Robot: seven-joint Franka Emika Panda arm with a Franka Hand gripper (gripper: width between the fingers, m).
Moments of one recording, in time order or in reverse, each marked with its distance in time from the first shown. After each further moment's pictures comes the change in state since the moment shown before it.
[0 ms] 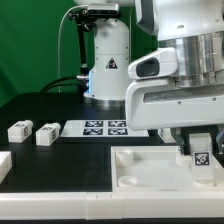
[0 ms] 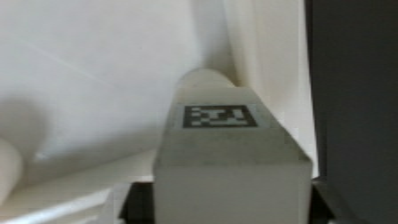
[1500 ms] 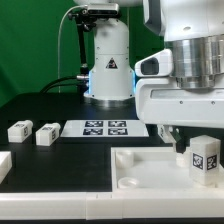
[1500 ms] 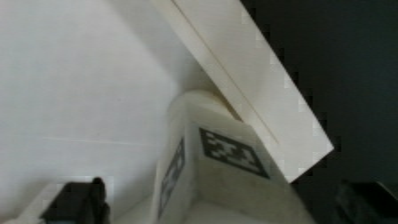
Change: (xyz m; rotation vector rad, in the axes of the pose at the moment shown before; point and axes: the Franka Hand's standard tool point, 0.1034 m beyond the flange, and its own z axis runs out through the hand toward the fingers) arm -0.004 -0.007 0.003 -0.016 0.006 0.296
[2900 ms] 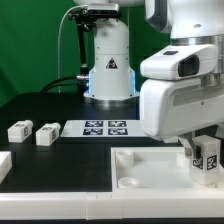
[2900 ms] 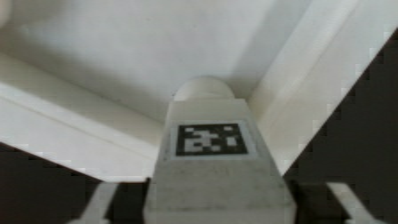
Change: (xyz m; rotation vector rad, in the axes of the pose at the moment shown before) arm 0.000 -0.001 -0.002 -0.035 -0.022 -1.084
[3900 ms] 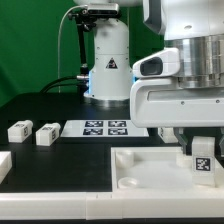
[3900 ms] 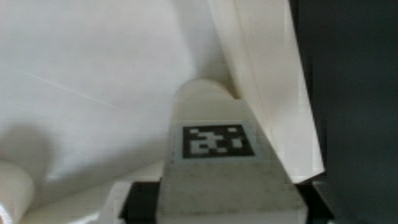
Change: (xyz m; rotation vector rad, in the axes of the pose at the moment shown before) arm -0.001 0.005 0.001 0.023 0.015 1.001
